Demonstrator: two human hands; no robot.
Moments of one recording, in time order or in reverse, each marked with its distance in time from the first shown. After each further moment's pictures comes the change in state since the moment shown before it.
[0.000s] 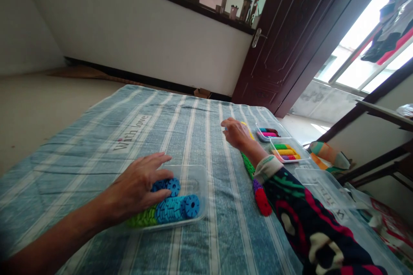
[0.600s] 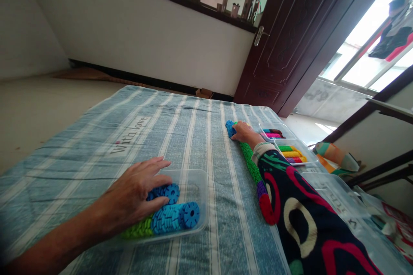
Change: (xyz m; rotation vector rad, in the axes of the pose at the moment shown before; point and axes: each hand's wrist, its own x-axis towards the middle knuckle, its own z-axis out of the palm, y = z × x) left_hand -0.003 -0.010 0.017 -0.052 0.078 0.021; right_hand 0.053 0.068 0.053 -0.124 -0.223 0.074
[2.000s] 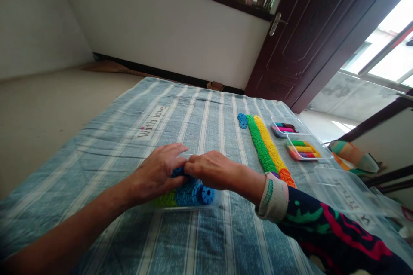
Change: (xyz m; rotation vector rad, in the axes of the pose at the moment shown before) left_hand 0.002 0.018 -0.018 0.087 -0.155 -0.015; right_hand -0.146 -0.164 -0.051 0.119 -0.062 -0.902
